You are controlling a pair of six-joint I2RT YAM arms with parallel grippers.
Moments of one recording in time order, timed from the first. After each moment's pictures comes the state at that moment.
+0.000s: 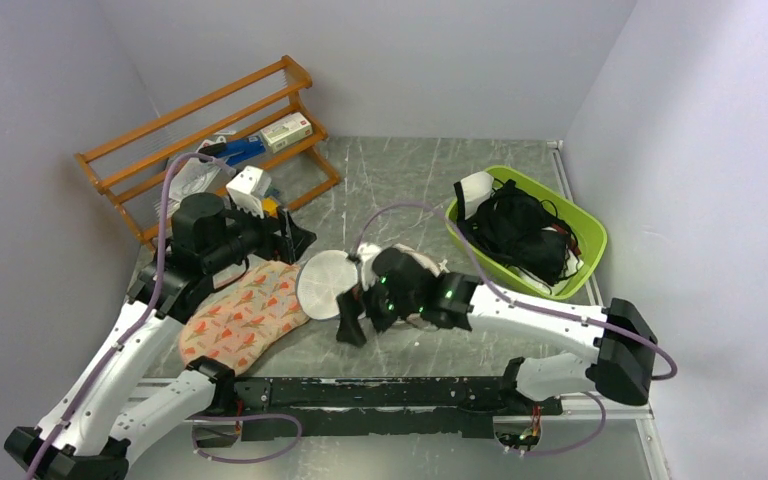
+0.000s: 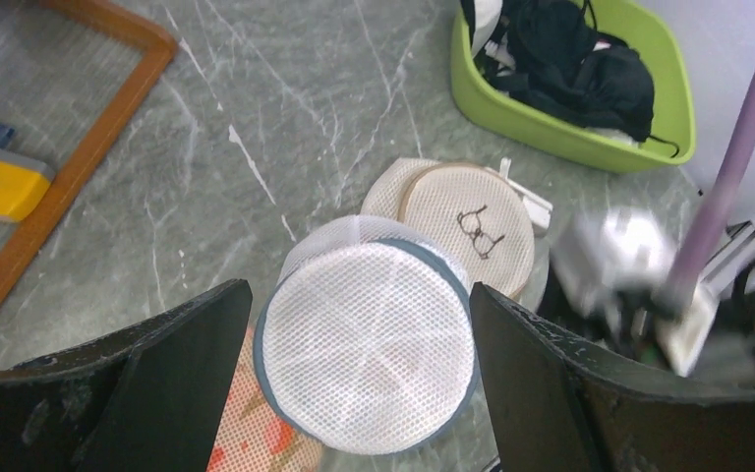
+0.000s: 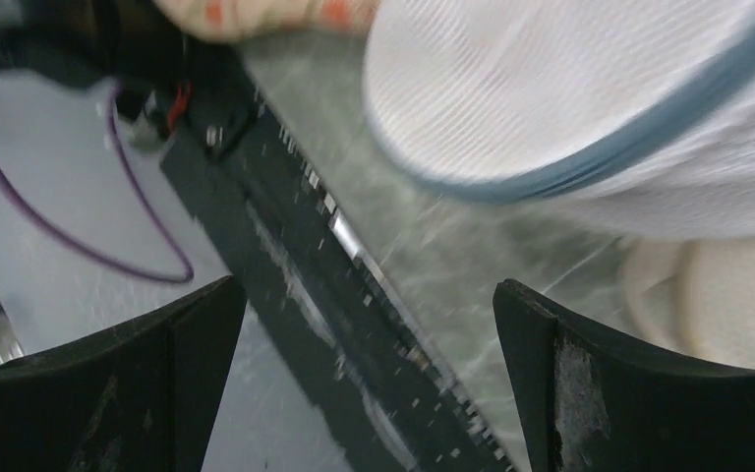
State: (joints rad) left arm -0.44 0.84 0.95 -0.46 0.23 -0.26; right arm 1.03 1.26 0.89 -0.30 -0.20 0.45
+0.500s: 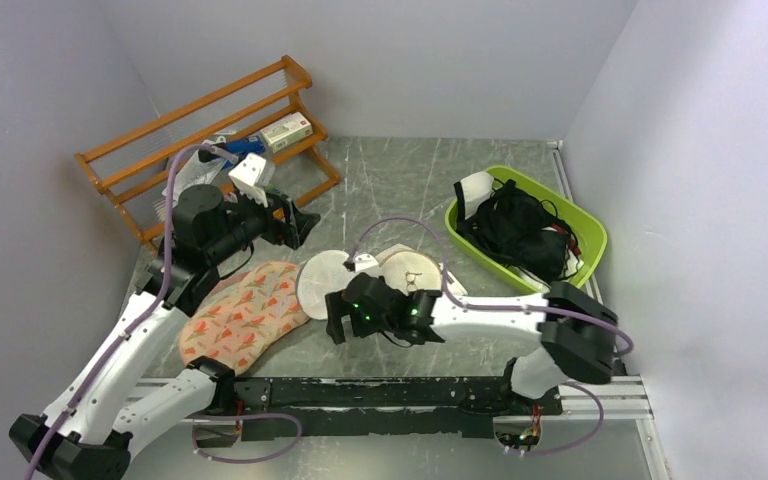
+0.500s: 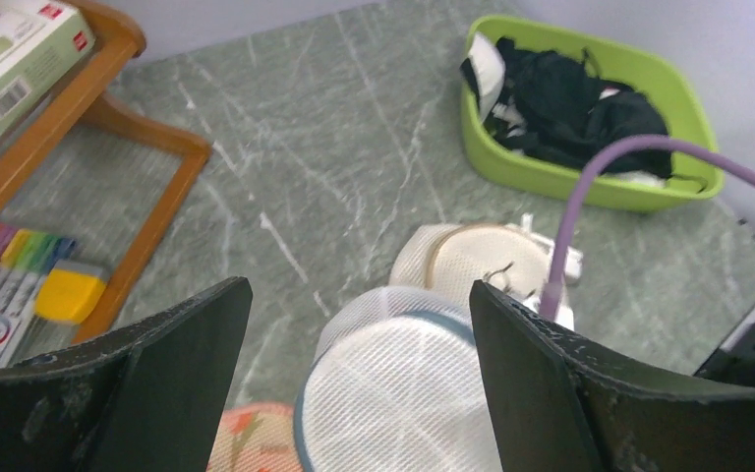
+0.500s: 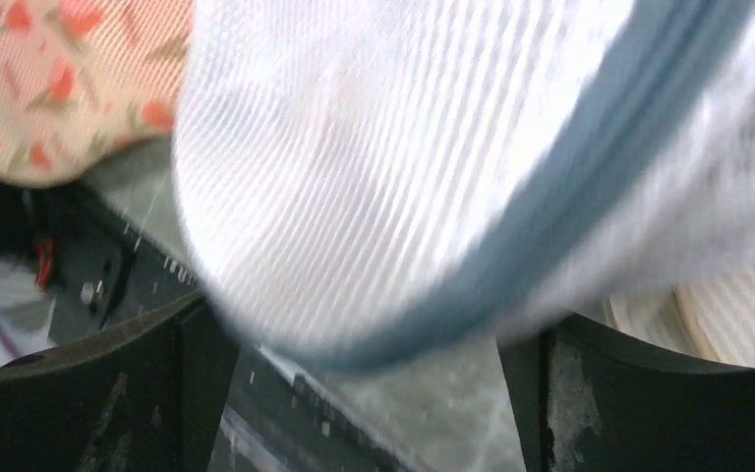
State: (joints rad) left arm -0.44 0.91 1.00 -0.28 0.24 -0.16; right arm 1.21 1.45 0.83 -0.16 0.18 0.71
